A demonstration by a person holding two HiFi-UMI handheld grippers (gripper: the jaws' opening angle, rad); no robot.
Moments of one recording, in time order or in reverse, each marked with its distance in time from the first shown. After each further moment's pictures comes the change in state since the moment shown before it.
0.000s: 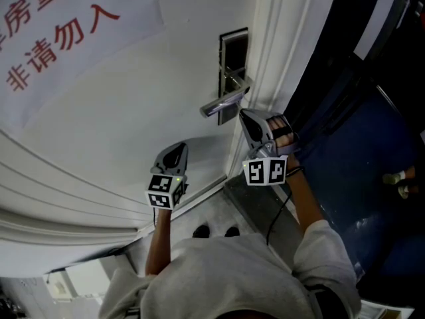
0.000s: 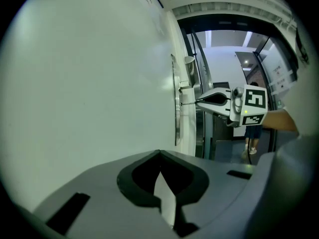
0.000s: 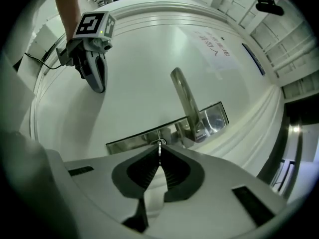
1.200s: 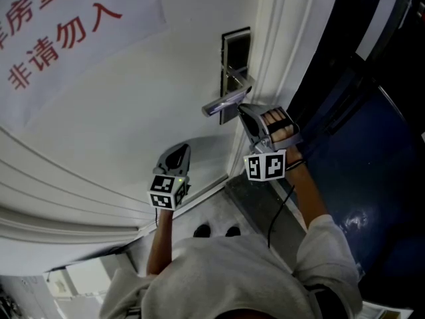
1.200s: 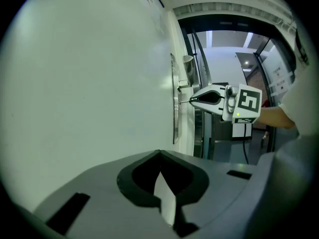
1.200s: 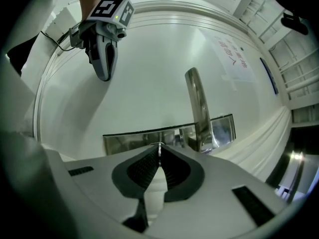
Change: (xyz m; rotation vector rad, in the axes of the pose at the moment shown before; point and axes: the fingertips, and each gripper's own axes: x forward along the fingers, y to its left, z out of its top) left arm -0.001 -0.005 -0.005 -0.012 0.006 -0.010; right arm 0.014 0.002 0.003 -0.199 -0.006 0.018
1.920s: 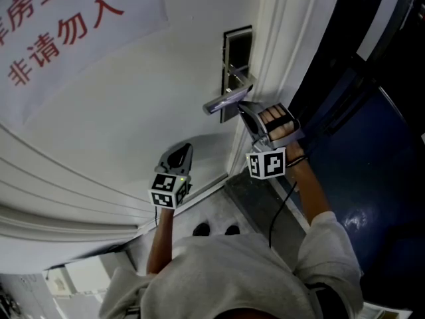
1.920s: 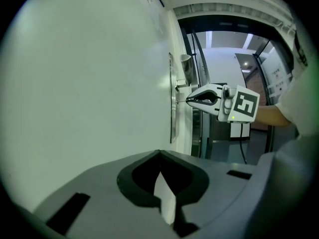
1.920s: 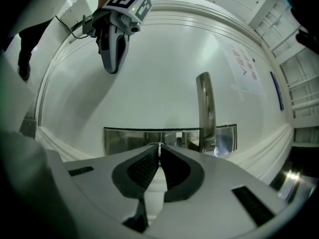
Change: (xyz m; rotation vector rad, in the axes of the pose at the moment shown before) left arm 0.001 -0.006 -0.002 -0.005 0.005 -0.019; right arm 0.004 0.003 -0.001 -0.147 -0.003 0.005
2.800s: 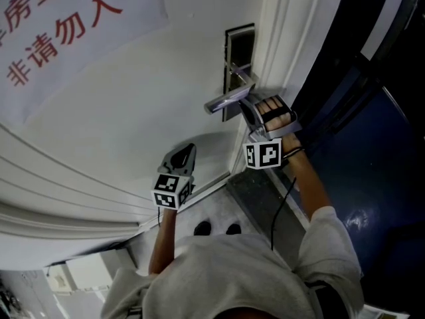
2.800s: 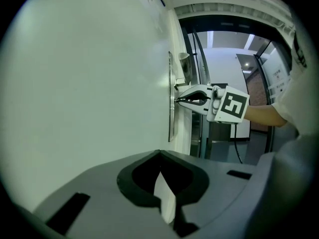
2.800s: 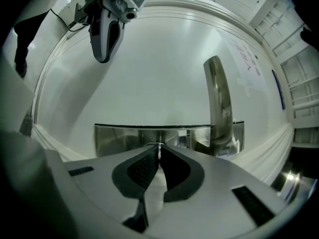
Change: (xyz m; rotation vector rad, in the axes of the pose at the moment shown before) left arm 0.001 -0.007 -0.004 -0.013 0.007 0.000; right arm 0.027 0.001 -0.005 -0.011 0.021 -0.016
